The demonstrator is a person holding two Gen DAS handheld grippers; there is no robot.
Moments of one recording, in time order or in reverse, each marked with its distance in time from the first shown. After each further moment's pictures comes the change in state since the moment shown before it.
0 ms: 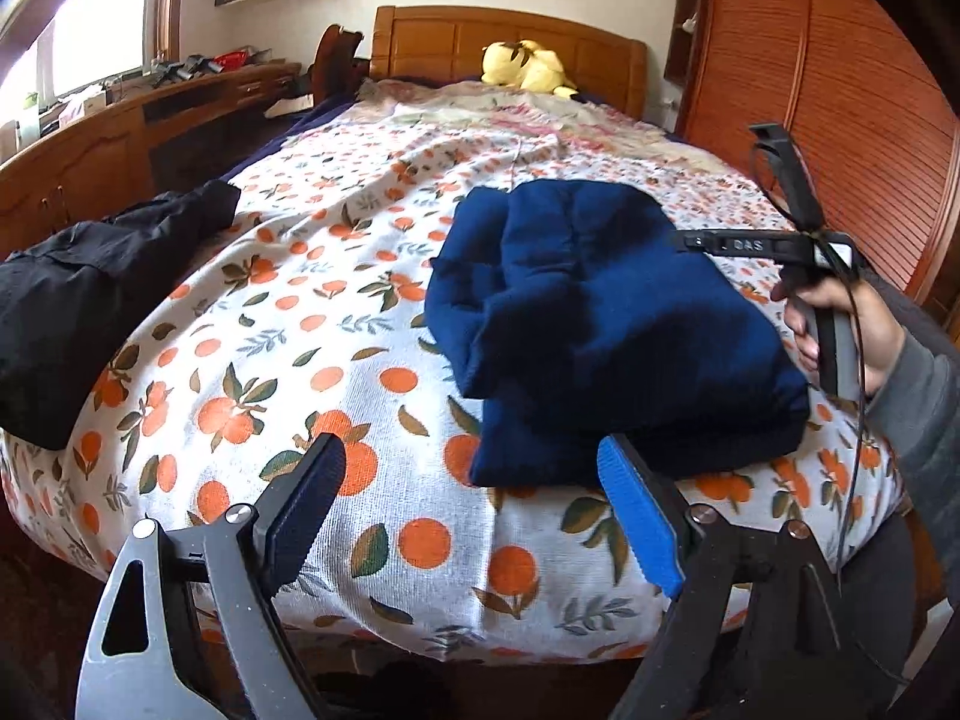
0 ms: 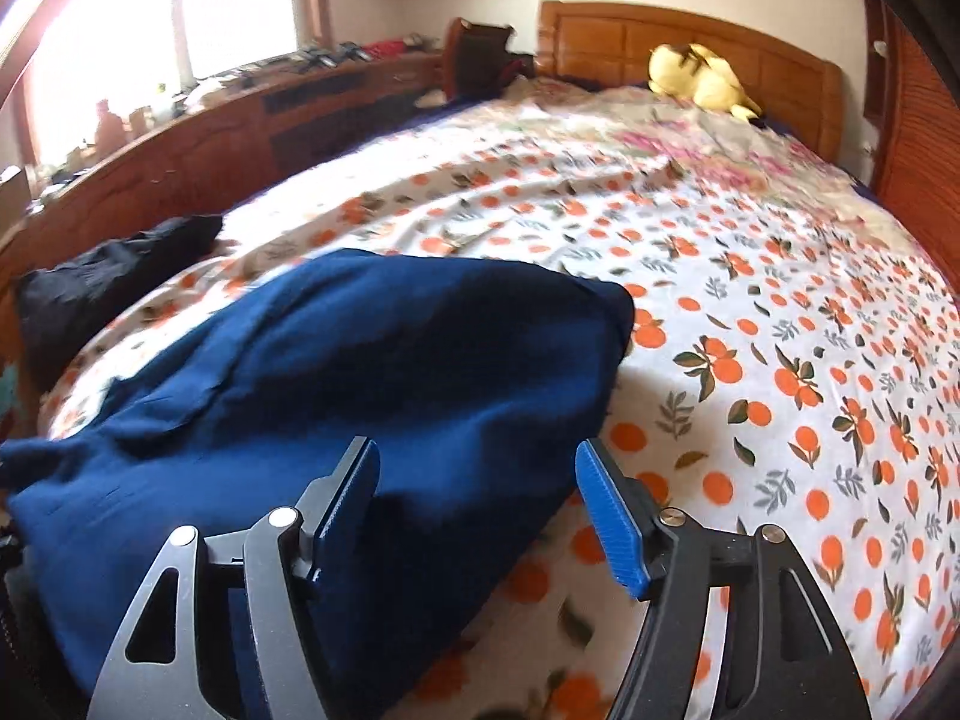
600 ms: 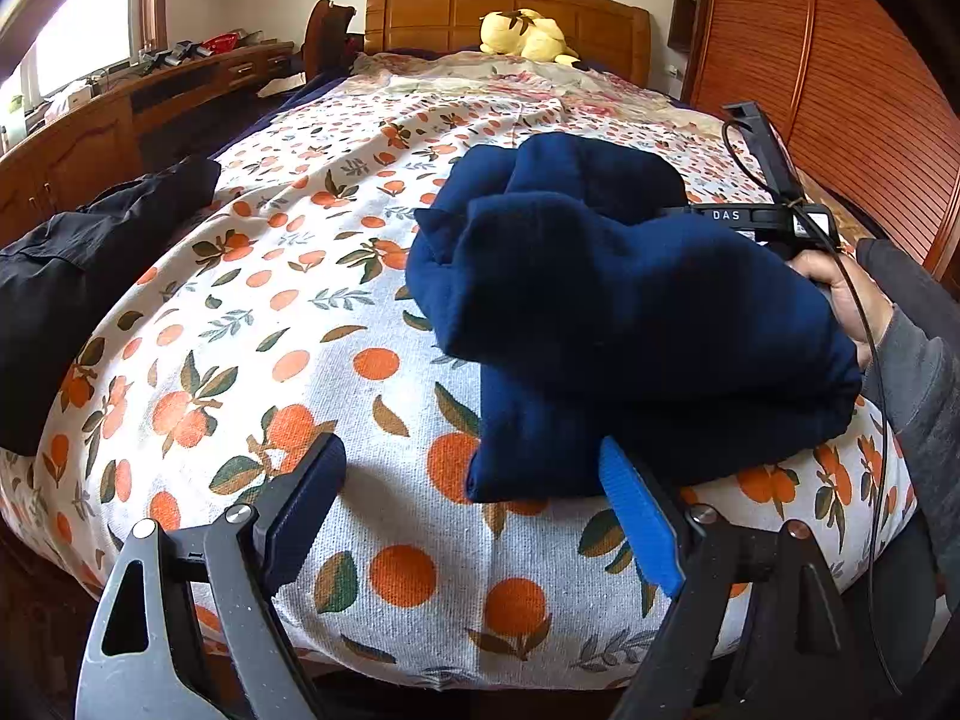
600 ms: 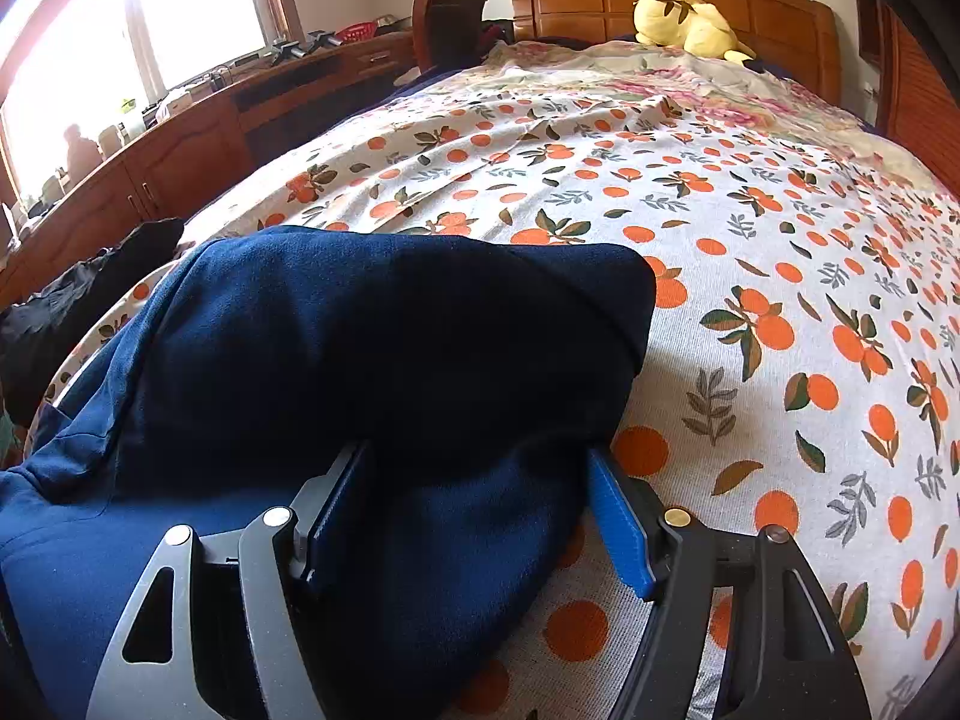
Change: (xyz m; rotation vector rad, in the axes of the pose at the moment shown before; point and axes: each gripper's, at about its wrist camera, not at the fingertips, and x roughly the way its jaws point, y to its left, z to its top) left arm 0.032 -0.008 -0.001 0.034 0.060 0.015; right arm 0.054 -0.023 0.003 0.093 0.031 0.084
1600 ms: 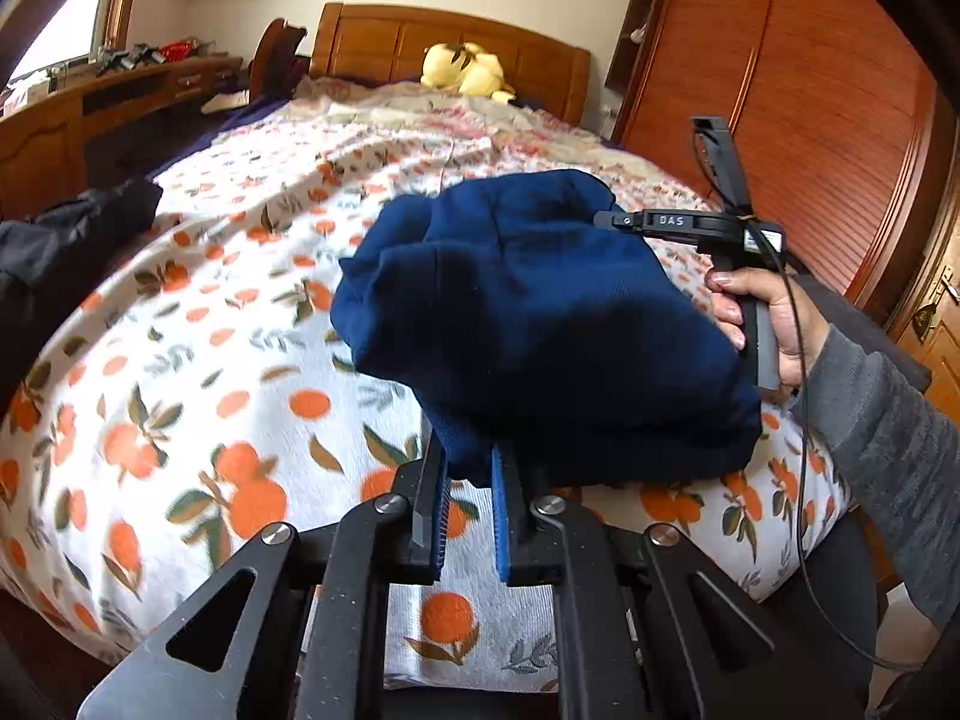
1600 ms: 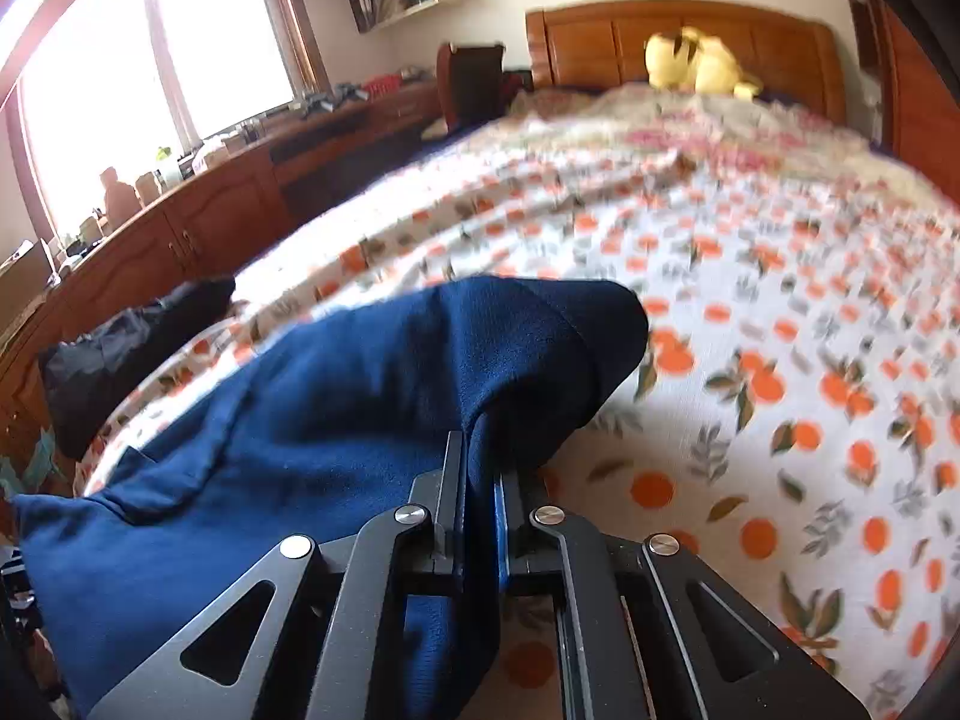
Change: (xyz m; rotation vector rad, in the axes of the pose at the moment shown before) left arm -0.019 0.006 0.012 -0.015 -0.089 -0.219; right arm -0.065 0.013 0.012 0.000 -0.153 0.062
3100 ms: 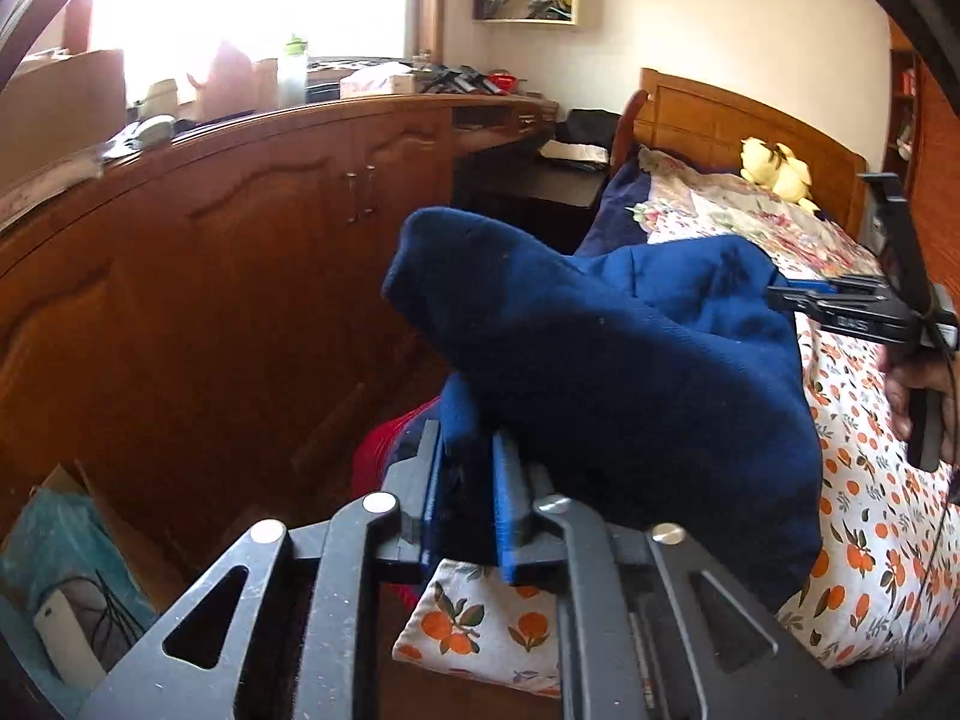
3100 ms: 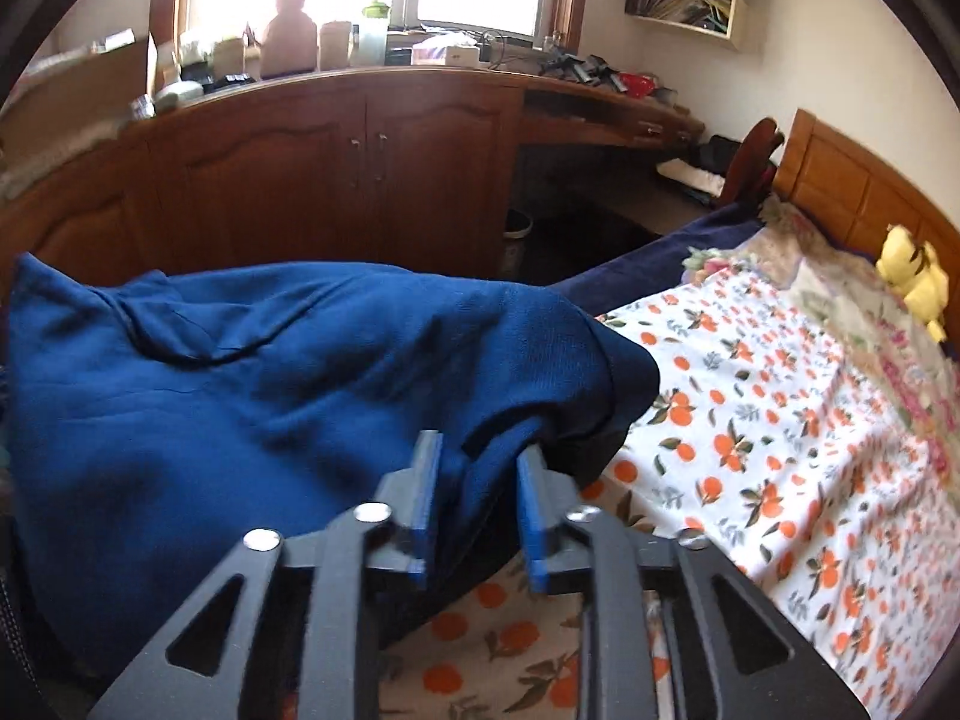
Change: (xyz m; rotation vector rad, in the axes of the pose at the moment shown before) left arm -0.175 0.380 0.022 -0.254 -0.125 0.606; right arm 0.145 0.394 0.110 -0.464 0.108 0.102
